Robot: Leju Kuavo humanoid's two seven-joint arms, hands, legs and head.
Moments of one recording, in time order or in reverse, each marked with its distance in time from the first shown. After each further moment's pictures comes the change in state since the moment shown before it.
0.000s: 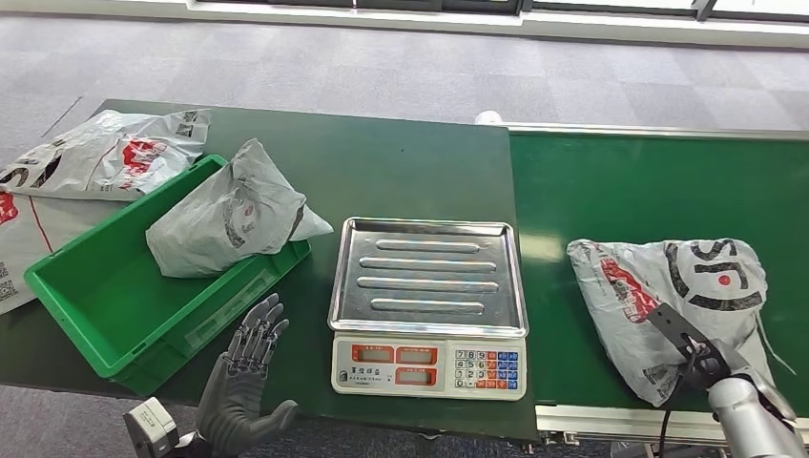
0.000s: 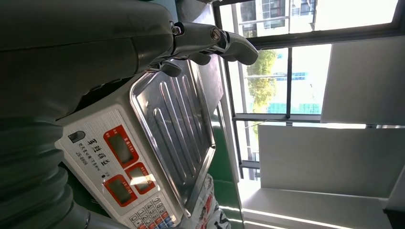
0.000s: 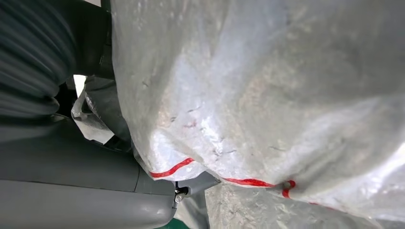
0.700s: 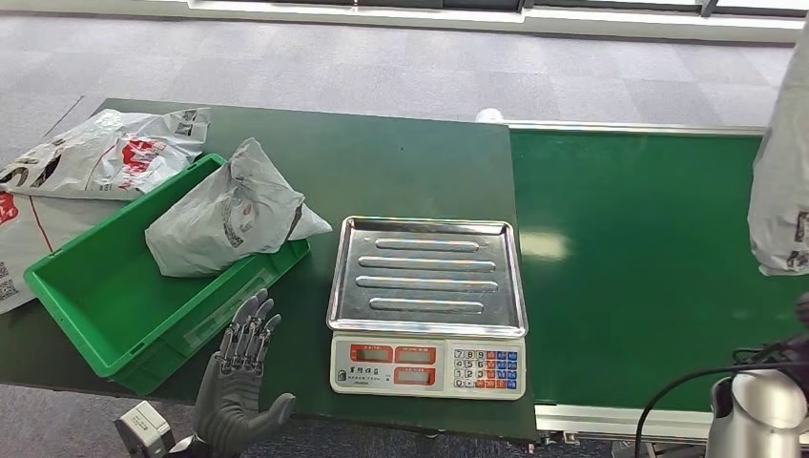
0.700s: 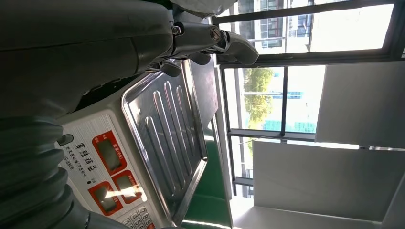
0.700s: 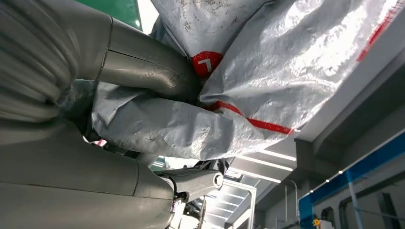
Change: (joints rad) left arm 0.023 -0.036 -0.006 -0.039 -0.001 0.072 0.000; right arm 0.199 0.304 -0.202 -1.036 -0.516 -0.793 -0.516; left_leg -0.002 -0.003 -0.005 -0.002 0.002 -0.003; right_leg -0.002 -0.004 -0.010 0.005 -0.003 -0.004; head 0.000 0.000
